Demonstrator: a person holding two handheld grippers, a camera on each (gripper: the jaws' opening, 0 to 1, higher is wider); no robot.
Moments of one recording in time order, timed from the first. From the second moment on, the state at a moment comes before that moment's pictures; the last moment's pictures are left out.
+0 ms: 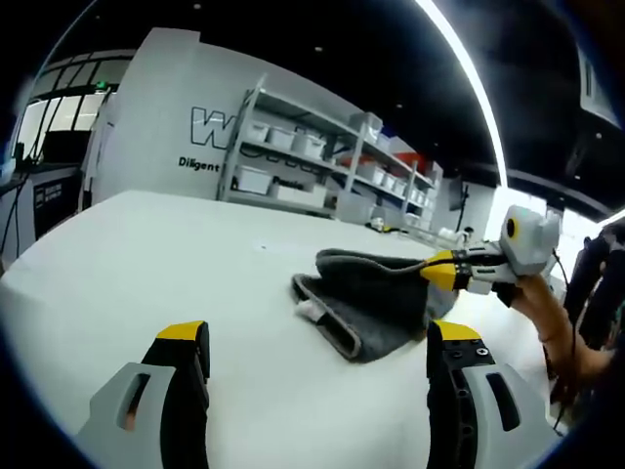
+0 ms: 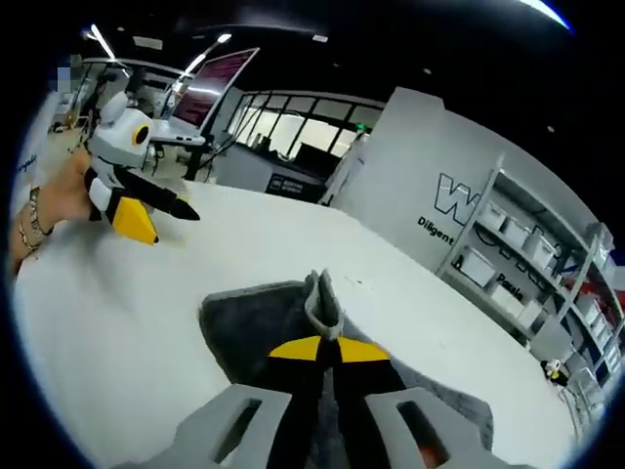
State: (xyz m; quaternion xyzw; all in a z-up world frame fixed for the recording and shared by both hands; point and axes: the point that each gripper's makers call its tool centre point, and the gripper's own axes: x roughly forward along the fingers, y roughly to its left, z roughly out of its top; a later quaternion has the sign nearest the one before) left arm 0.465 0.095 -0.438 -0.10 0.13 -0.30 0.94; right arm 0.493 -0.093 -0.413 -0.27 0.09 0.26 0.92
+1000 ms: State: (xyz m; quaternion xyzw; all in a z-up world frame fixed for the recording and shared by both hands) left arm 0.475 0.098 -0.439 -0.09 0.14 -0.29 0.94; right arm 0.523 -0.313 -0.396 -0.31 0.15 0.07 0.94
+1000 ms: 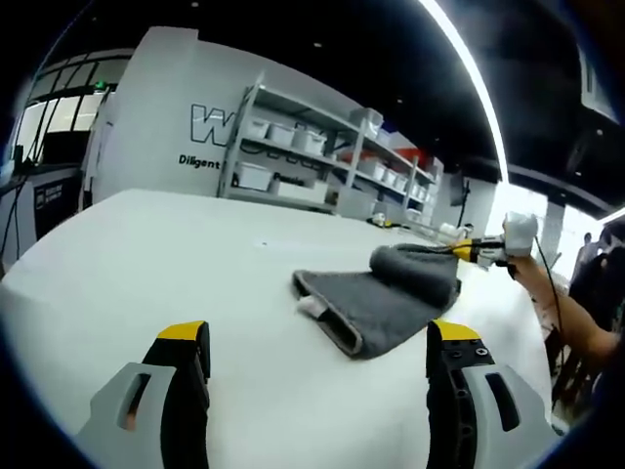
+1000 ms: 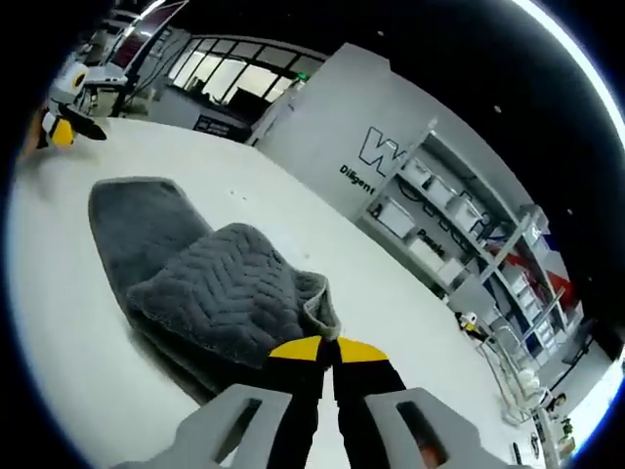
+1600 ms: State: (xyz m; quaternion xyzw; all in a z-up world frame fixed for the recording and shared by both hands) left arm 0.476 0.099 -0.438 -0.08 0.14 -0.29 0.94; right arm 0.514 -0.414 -0.373 -0.32 0.14 -0.04 0.94
